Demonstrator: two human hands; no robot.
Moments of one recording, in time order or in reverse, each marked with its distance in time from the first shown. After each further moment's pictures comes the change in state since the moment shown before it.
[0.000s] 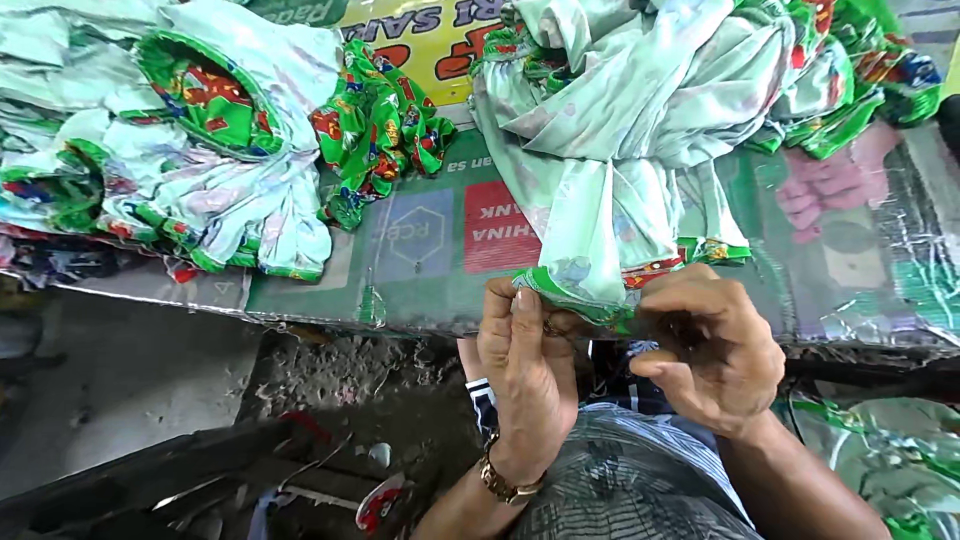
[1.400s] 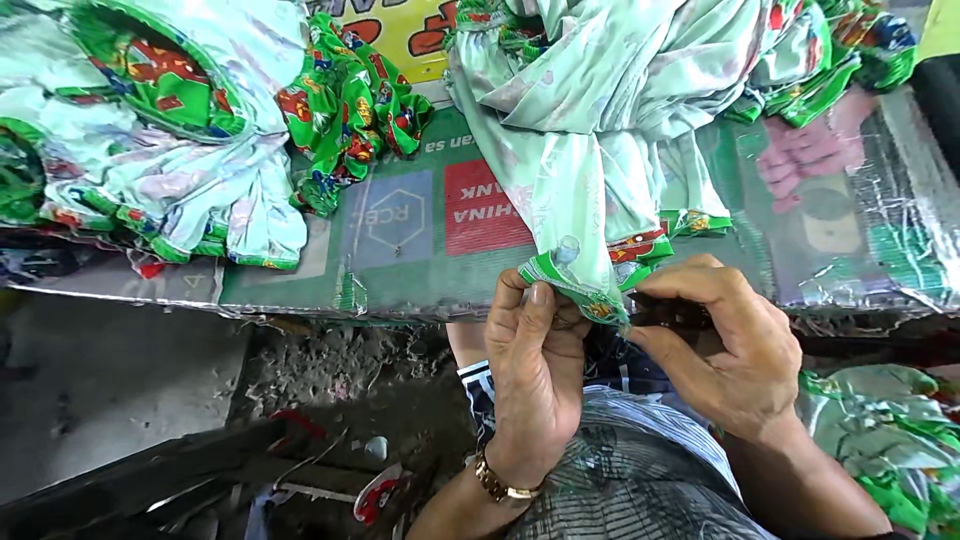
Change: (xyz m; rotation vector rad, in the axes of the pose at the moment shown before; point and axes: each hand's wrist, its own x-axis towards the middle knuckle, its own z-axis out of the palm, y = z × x) left_hand -0.019 -0.001 0.004 -0.208 -0.008 -0.179; right_hand -0.011 -0.023 -0.016 -0.177 -0.016 0.090
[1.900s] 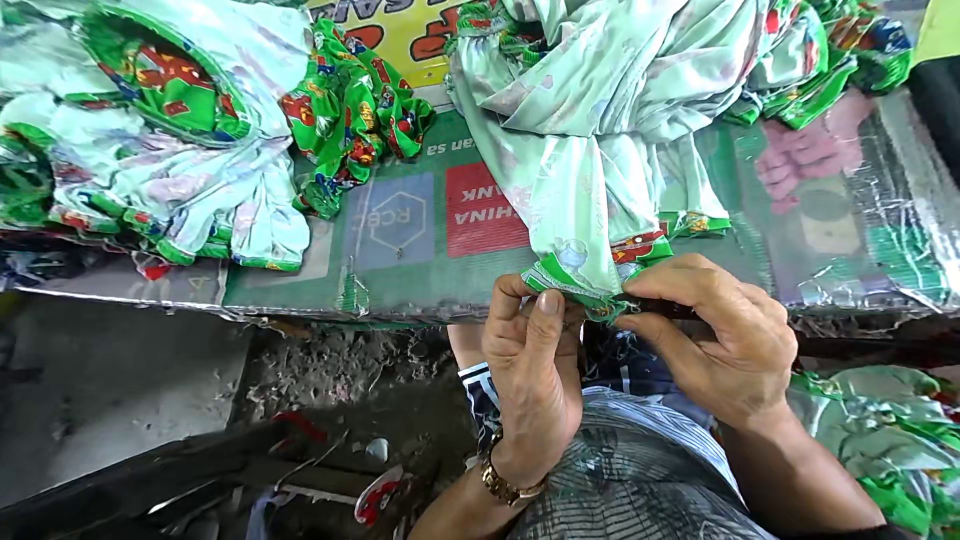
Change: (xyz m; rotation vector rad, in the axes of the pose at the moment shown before) left_hand -0.001 -0.003 -0.002 0.194 -0.046 0.144; right_hand 0.008 0.003 0.004 -0.023 0.035 -0.089
